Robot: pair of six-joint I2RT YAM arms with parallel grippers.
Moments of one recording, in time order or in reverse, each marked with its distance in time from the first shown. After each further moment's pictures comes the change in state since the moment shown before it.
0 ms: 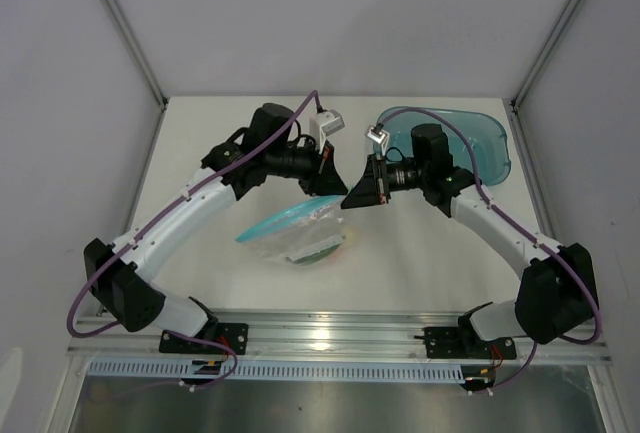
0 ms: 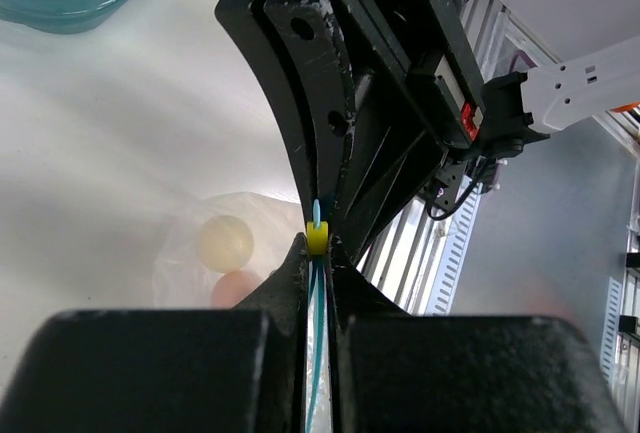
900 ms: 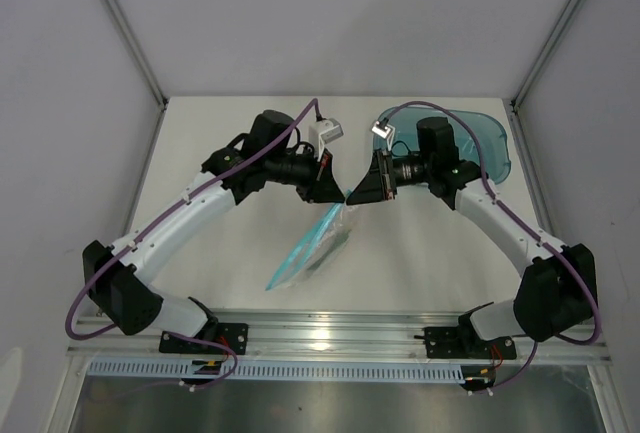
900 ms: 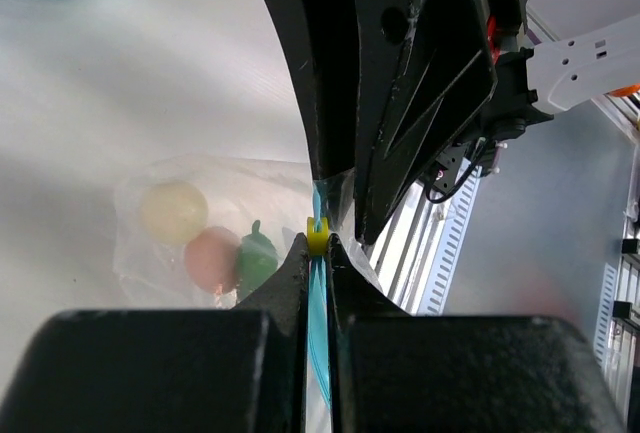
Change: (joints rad) left arm -0.001 -0.019 -0.061 0.003 0.009 0.004; right arm -0.044 -0.001 0.044 -0.086 -0.052 -0.086
